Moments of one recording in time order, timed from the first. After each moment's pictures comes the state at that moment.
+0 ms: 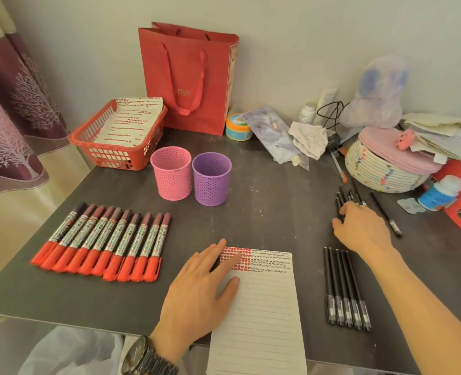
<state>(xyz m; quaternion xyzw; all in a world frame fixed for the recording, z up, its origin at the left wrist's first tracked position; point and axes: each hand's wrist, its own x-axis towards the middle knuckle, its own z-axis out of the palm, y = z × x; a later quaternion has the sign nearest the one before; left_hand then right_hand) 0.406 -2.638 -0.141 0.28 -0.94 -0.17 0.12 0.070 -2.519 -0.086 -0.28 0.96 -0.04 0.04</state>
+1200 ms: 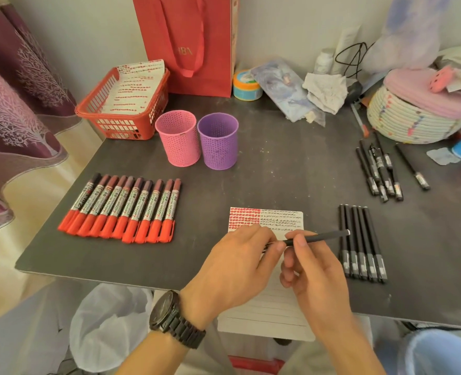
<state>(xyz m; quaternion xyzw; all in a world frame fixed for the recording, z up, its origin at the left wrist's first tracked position) 0.395 -2.596 -0.084 0.19 -0.93 -0.28 0.13 0.297 -2.479 -0.105 -0.16 0.54 -0.74 0.36</state>
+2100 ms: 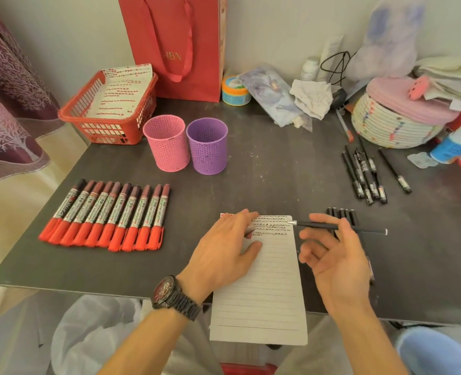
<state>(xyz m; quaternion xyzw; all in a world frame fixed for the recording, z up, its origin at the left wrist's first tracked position) 0.374 -2.631 -0.125 0.21 -0.94 -0.25 0.13 0.252 -2.475 -0.096 -0.09 0.51 -0.80 0.31</state>
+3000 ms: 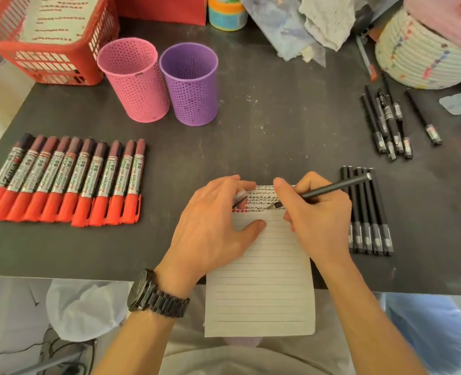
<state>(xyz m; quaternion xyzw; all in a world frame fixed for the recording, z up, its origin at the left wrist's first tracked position) 0.381 -2.633 -0.133 0.25 -0.91 -0.28 0.15 0.248 -2.518 -0.127 -0.24 0.77 -0.59 0.11</state>
